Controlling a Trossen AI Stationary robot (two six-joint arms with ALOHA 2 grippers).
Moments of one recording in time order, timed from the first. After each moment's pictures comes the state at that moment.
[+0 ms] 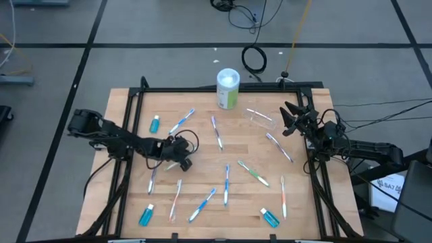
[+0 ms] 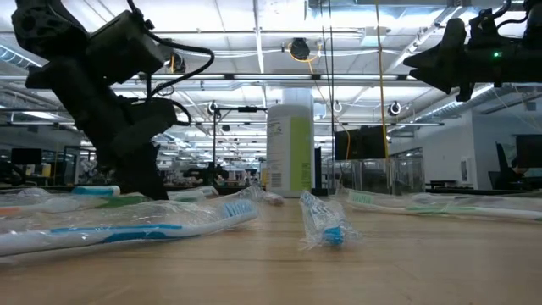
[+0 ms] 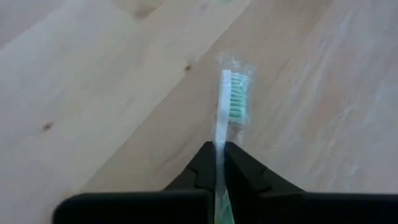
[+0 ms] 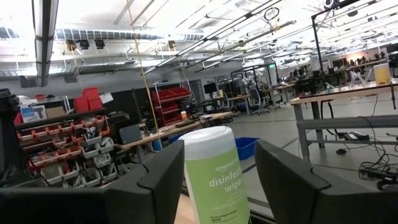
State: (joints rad) left arm -0.15 1.49 0.49 0.06 -0.32 -0.72; right arm -0.25 0.24 0.02 0.55 0.47 0.09
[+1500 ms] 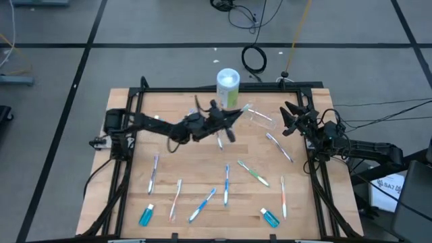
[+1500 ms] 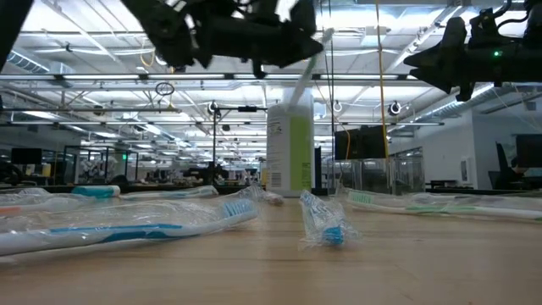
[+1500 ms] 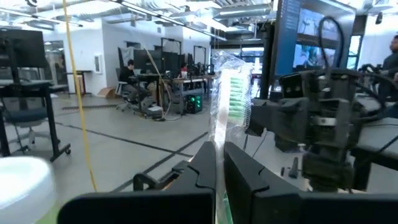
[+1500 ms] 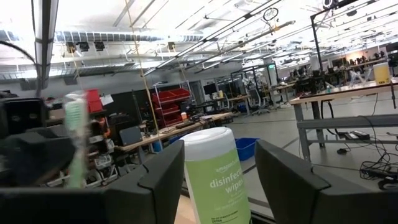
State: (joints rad) left arm 0.09 1.88 1.09 1.00 -0.34 0.05; right arm -0.25 0.24 0.02 0.56 0.47 0.09
